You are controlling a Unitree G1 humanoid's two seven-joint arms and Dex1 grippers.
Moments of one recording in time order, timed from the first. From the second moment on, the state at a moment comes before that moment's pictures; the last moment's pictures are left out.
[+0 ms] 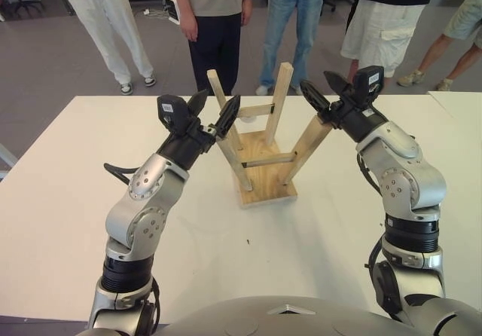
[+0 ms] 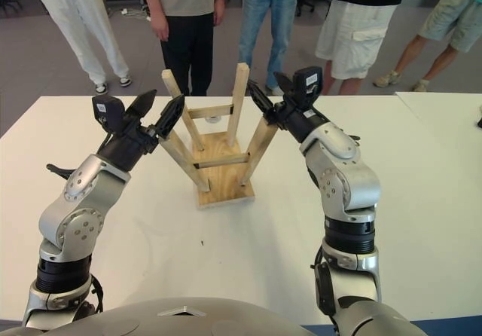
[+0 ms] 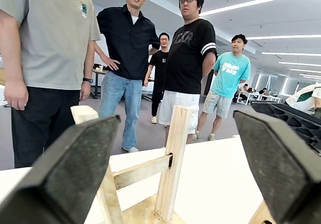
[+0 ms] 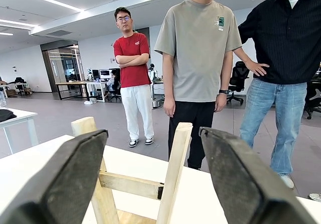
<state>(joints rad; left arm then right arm) -0.16 0.29 -0.03 -0.54 -0.69 0.48 -0.12 -0.41 -0.26 -0.12 -0.30 0.48 0.62 0.34</state>
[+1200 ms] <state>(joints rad) -0.14 0.47 0.31 -0.31 -0.83 0.53 -0.23 -0.15 -0.38 0.07 0.00 0.46 0.57 0.70</state>
